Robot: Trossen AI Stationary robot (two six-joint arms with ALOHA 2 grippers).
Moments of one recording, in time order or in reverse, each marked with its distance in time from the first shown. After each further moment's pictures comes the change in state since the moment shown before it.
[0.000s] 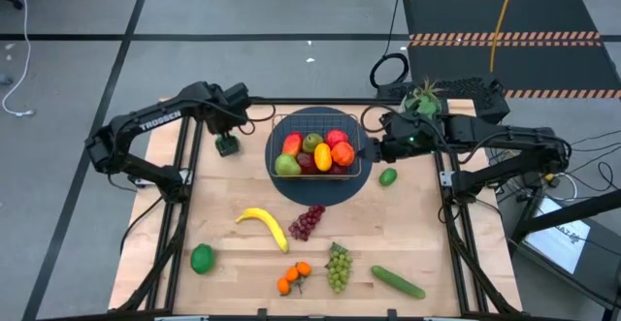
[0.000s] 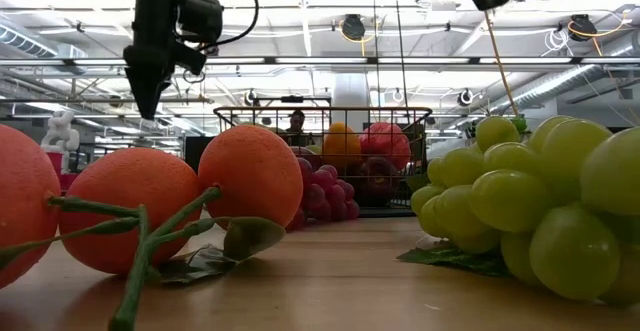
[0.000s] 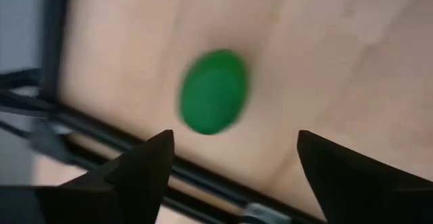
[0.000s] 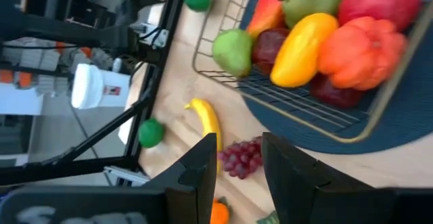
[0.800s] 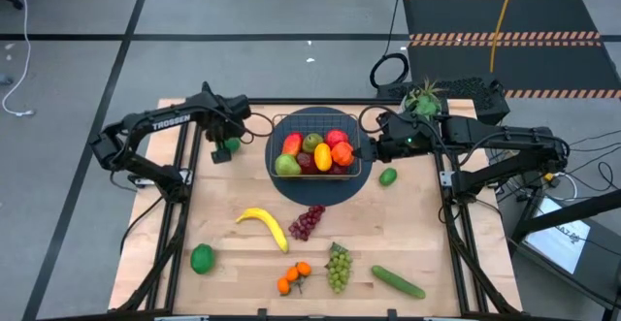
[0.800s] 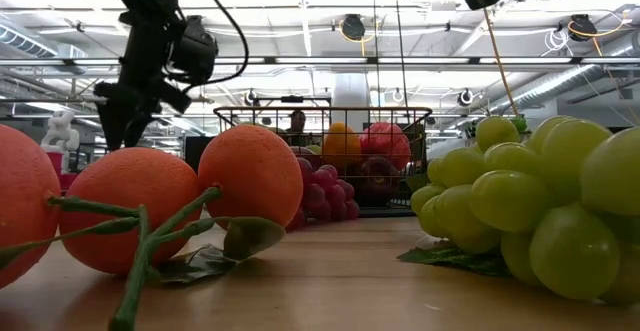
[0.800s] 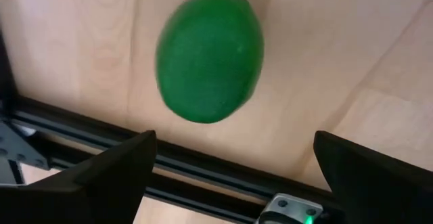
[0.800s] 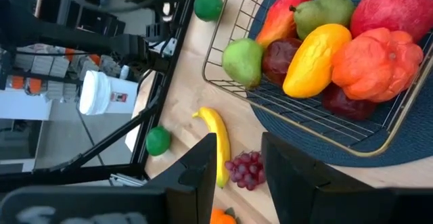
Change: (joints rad) left arm 0.048 0.047 -0.199 0.091 -0.034 0.137; right arm 0.011 0.015 0.000 0.052 0.032 0.000
